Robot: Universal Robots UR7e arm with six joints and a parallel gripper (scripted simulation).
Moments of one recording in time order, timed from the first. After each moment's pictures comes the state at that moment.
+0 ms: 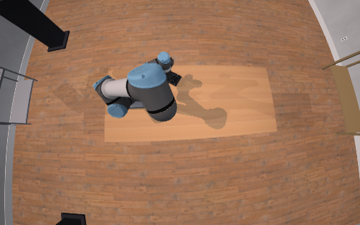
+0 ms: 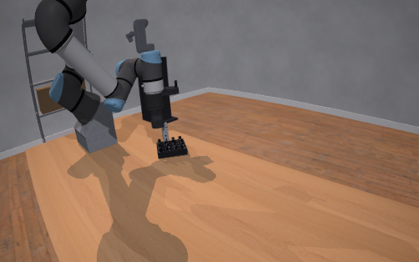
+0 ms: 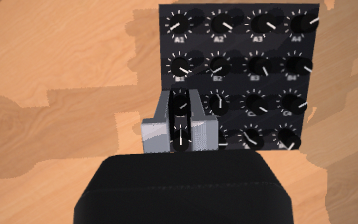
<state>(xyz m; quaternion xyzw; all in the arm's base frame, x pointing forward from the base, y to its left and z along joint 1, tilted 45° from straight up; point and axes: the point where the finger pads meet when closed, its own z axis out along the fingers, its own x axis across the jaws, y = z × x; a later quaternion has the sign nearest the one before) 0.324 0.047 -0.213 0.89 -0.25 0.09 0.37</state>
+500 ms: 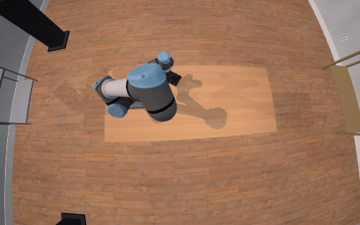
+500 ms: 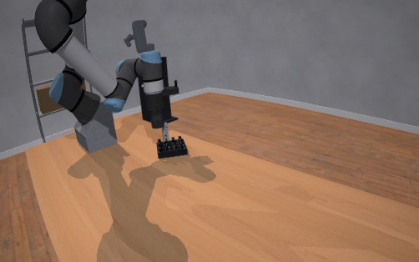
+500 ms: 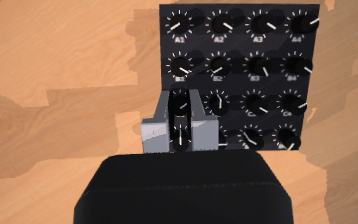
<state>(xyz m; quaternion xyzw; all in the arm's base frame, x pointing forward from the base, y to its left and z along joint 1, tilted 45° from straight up) 0.324 0.047 -0.213 0.89 -0.25 0.09 0.37</state>
